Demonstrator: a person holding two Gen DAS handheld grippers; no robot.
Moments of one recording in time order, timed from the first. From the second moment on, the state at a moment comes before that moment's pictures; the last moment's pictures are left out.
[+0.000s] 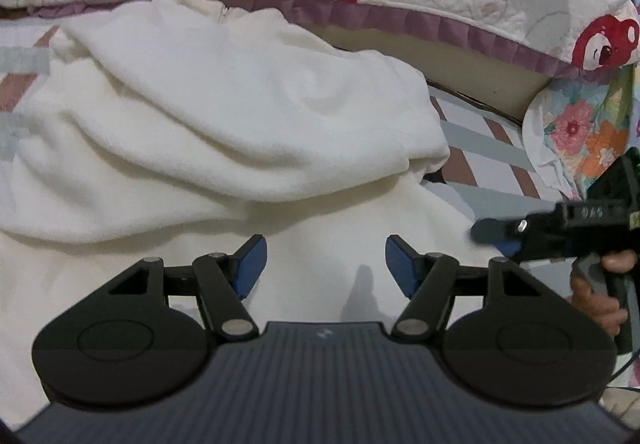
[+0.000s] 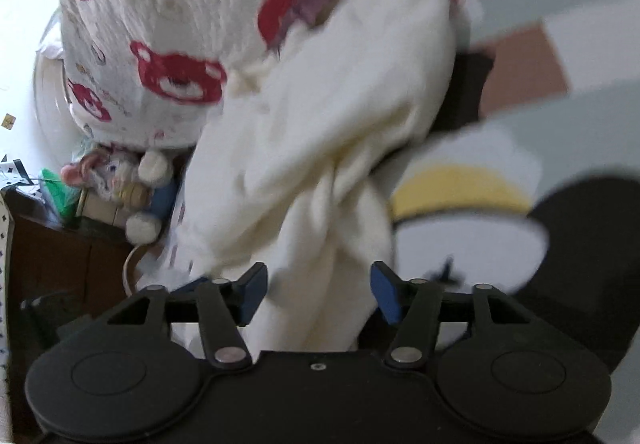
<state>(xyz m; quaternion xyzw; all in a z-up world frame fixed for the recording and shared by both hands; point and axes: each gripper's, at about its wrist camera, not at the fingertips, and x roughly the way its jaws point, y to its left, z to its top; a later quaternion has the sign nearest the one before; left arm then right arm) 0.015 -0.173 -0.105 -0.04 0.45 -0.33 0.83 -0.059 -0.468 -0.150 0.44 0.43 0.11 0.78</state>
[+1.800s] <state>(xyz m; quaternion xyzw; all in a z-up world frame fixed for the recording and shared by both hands) 0.067 -0.045 -0.055 -0.17 0.33 -0.16 0.91 0.079 -0.376 -0.140 0.08 0.51 0.08 0.85</state>
